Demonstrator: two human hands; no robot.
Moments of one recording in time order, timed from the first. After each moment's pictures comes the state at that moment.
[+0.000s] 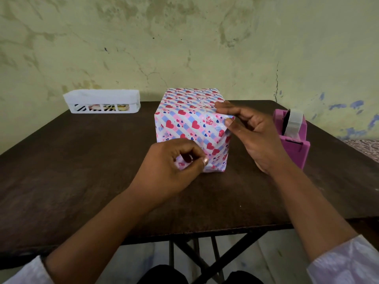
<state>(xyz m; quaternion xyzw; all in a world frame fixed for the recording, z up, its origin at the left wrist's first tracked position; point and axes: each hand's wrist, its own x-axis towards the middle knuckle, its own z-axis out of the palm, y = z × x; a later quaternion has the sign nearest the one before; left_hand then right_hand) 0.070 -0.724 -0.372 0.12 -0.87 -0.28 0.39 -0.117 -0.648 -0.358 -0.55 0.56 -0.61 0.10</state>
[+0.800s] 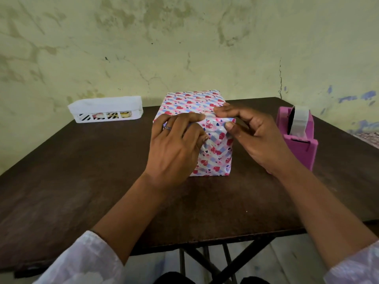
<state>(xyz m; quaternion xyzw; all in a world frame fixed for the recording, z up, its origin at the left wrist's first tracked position) 0.032 -0.755 -0.371 0.13 -0.85 0.18 0.48 -0.123 -0.648 -0.358 -0.60 0.58 -0.55 0.03</state>
